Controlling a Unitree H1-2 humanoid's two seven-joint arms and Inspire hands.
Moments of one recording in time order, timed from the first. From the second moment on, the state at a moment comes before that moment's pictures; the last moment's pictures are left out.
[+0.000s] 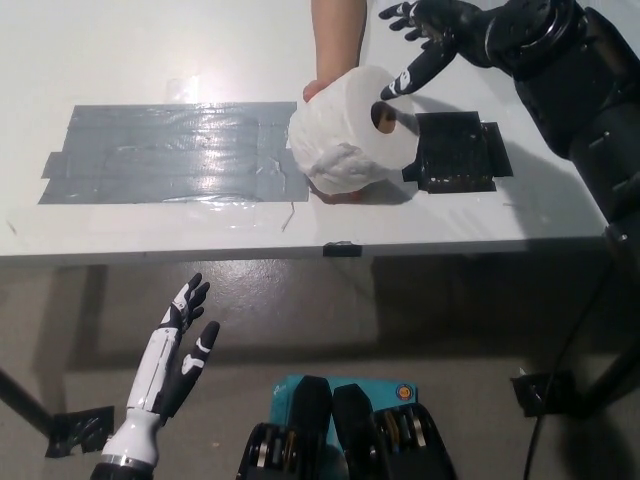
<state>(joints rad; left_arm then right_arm) -0.12 0.13 -0.04 0.25 0.18 -0.37 0.01 -1.43 -0.20 0.37 1.30 -0.21 0.14 0.45</state>
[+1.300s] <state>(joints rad) -0.12 0.13 -0.04 0.25 0.17 -0.37 0.01 -1.37 -0.16 0.37 1.30 -0.29 0.11 0.38</state>
